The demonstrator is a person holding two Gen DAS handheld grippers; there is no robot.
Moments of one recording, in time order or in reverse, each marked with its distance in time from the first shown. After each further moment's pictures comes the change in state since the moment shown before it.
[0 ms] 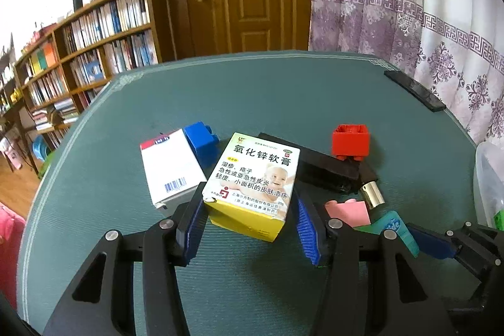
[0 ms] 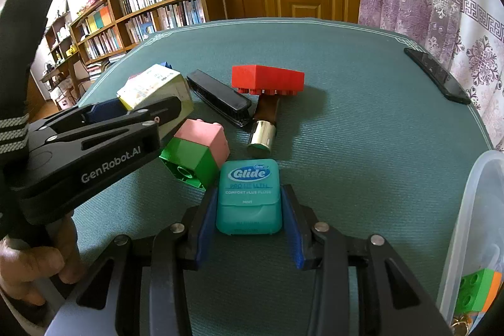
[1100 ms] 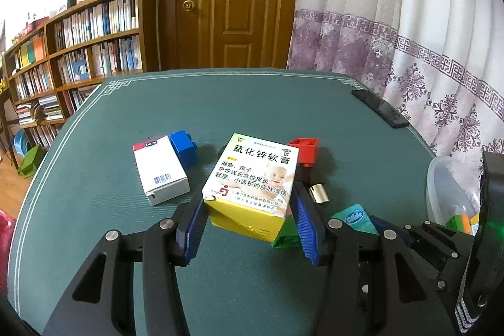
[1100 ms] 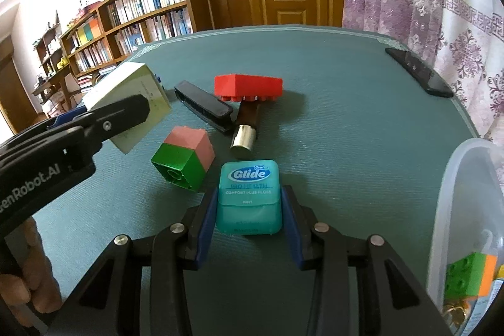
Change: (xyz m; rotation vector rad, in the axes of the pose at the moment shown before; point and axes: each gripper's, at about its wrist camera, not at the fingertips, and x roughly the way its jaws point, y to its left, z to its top) left arm -0.048 -0.005 0.000 -0.049 -0.045 -0.127; right arm -0.015 -0.014 0.001 0.045 -0.044 -0.044
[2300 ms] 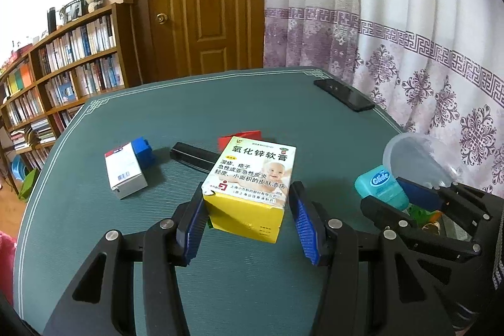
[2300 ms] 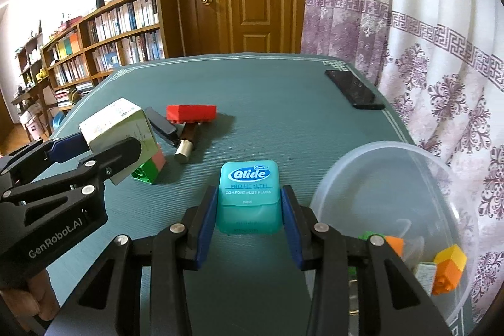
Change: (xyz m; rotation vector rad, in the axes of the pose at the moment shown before) left arm -0.026 -0.073 -0.010 0.112 -0.007 -0.026; right arm -0.072 -0.042 -0.012 0.008 -0.095 -0.146
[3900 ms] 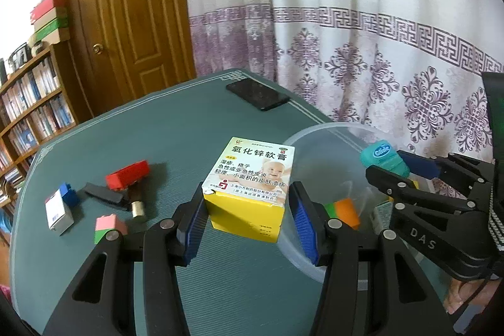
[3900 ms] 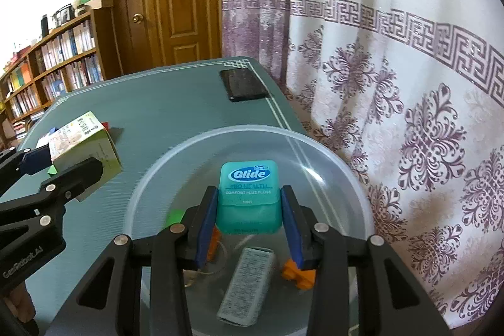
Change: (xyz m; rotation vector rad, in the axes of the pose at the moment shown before) left arm -0.003 -0.139 0.017 0.209 -0.006 -0.147; right arm -0.046 -0.132 -0.022 0.150 -0.025 -0.205
